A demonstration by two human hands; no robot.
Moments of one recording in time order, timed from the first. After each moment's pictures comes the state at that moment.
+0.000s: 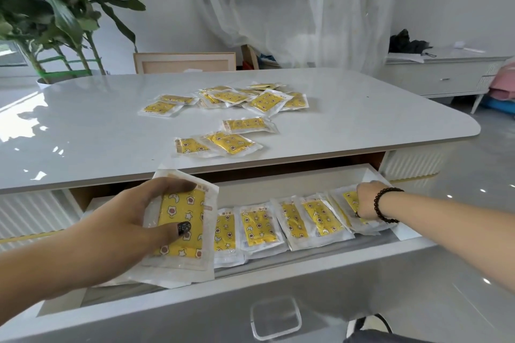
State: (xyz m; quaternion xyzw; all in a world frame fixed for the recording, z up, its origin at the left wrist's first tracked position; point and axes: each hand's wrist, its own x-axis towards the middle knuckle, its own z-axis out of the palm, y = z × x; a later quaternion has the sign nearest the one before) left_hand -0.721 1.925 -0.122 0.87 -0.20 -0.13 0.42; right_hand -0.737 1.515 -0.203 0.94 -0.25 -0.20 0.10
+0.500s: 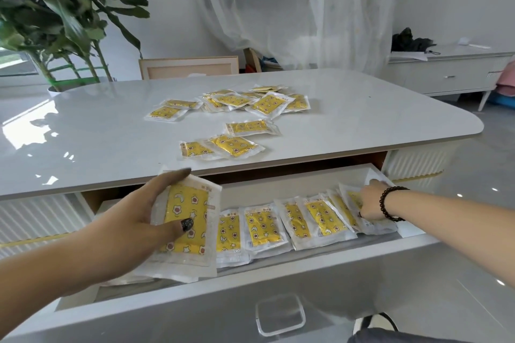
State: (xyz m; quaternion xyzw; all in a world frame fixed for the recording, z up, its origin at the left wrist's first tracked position) left_hand -0.722 1.925 -0.119 0.86 -0.18 -0.15 0.45; right_hand -0.746 1.521 -0.196 0.94 -0.24 -0.24 0.06
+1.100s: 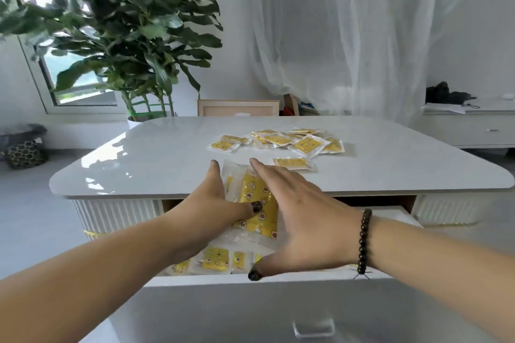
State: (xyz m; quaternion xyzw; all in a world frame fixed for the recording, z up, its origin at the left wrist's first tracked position) left_hand -0.781 1.927 -0.054 0.76 -0.11 -0.15 0.62; right_hand -0.833 1.763 -0.044 0.97 0.19 0.07 -0.11
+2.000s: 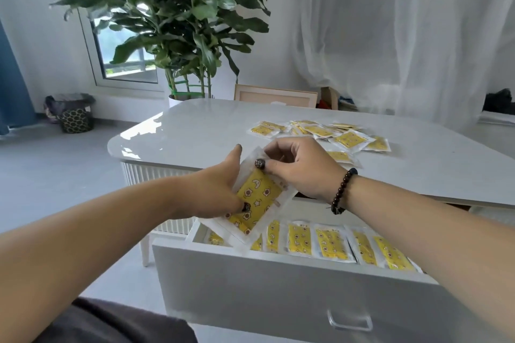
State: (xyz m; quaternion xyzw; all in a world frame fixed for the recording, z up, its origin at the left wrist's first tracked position) left_hand -0.764 1.998 -0.050 0.89 -0.16 -0.18 0.39; right_hand -0.754 1.822 -0.051 0.87 0.18 0.10 -0.45
